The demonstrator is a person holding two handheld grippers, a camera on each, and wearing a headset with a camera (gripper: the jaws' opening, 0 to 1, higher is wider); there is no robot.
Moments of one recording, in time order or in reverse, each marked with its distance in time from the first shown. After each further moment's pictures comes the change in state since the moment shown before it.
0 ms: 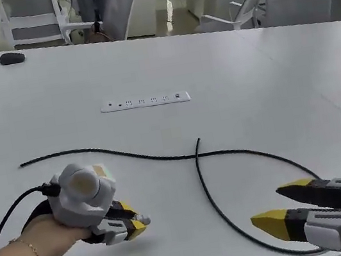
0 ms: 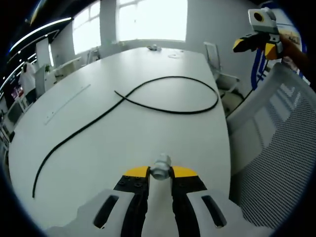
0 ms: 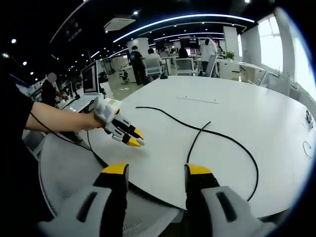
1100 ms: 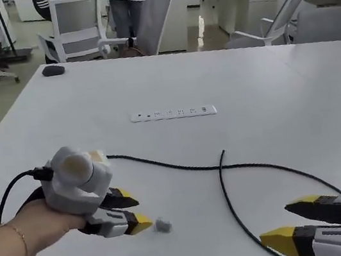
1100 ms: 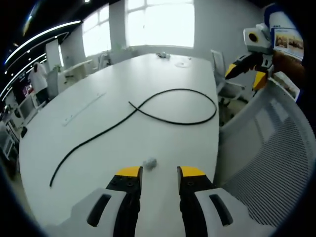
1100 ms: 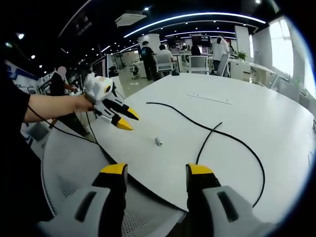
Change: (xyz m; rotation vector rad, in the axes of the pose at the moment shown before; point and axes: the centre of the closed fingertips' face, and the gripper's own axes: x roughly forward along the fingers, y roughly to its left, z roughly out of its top) left arm -0.098 -0.008 0.029 -0.088 -0.072 0.076; right arm 0.019 0.019 0.000 -0.068 0.044 0.094
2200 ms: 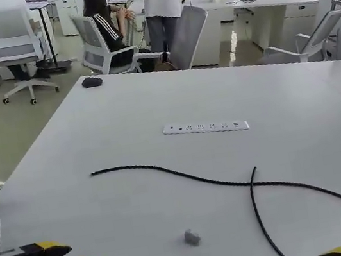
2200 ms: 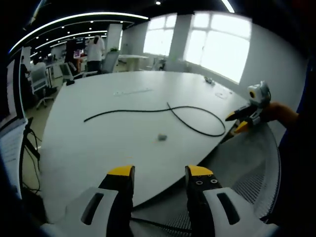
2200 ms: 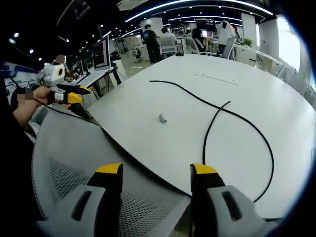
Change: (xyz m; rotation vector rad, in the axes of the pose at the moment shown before) left arm -0.133 -0.038 -0.071 -0.428 -0.104 0.292; right arm 0.017 0.005 -0.052 0.017 0.156 0.029
